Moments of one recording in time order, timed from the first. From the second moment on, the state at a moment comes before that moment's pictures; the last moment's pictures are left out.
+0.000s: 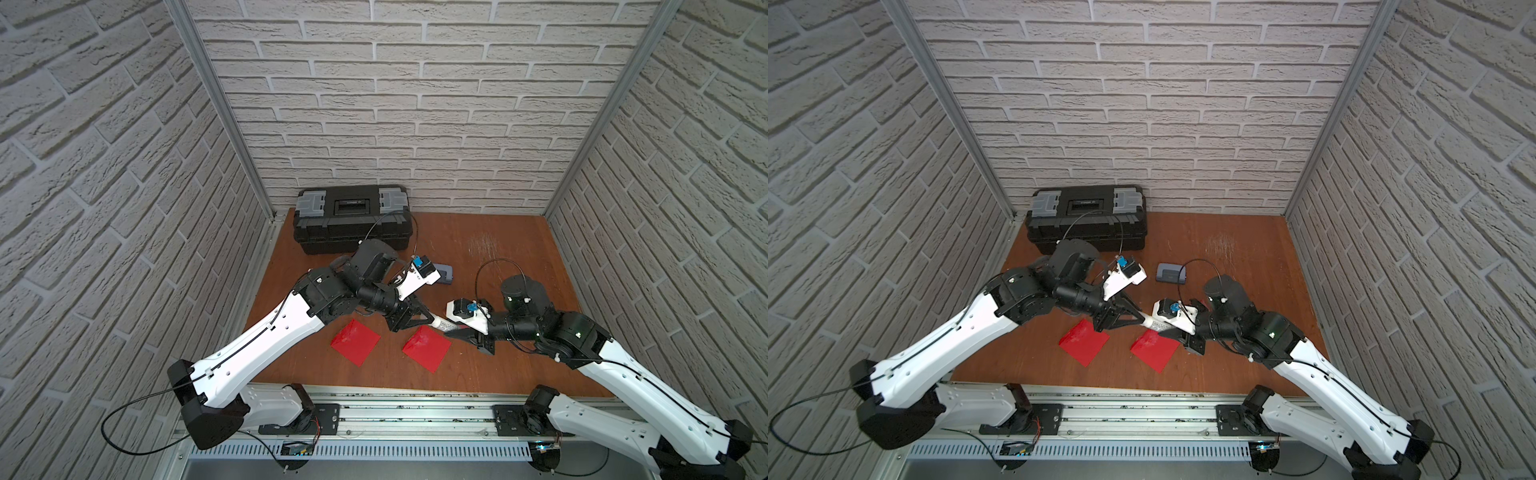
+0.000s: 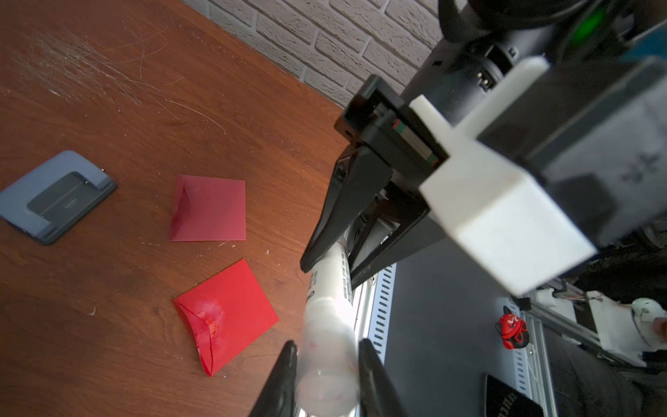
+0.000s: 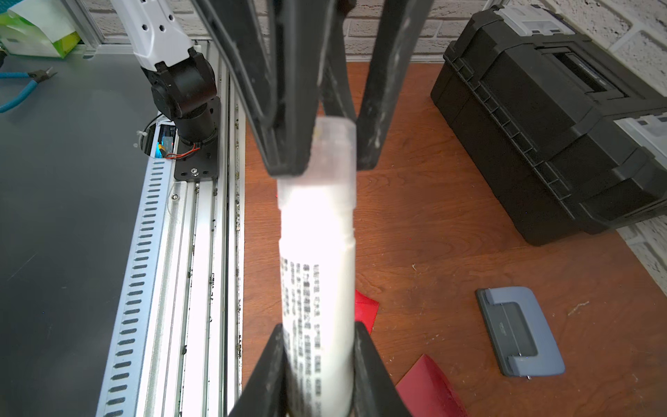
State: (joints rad) left arm -0.87 1.25 1.43 -0.91 0.56 -0.04; right arm 0.70 0.88 0.99 -0.79 -0.40 -0.47
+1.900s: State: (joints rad) left arm -0.41 1.89 1.34 -0.93 -0.07 -0.10; right arm 0.71 0.82 0.94 -0.82 -0.32 -0.39
